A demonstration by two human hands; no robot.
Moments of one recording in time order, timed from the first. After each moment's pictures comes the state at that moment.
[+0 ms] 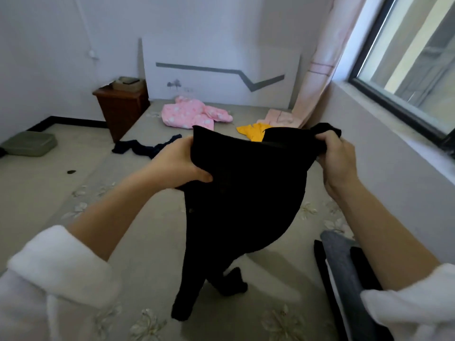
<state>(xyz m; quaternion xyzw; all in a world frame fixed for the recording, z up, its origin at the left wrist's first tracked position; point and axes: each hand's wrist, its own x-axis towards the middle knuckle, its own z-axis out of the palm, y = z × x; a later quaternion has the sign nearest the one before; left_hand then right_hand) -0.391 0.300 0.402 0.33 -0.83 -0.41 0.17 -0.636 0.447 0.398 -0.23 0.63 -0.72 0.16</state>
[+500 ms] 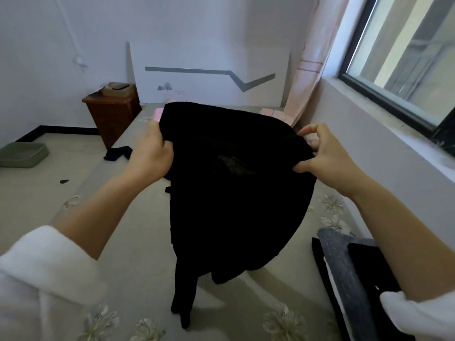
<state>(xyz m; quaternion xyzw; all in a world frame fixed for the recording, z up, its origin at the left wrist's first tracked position) -0.403 0.270 0.398 0.41 -0.80 -0.31 0.31 -0.650 0.468 0.410 -0.47 0.74 -0.46 0.17</state>
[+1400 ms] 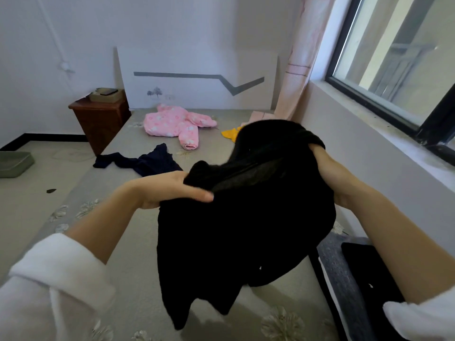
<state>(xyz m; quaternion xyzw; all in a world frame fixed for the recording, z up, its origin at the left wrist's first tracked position) -0.412 0.280 0.388 0.30 -0.73 -0.61 -0.09 -0.661 0.476 0.398 -0.27 0.73 -0.52 0.35</state>
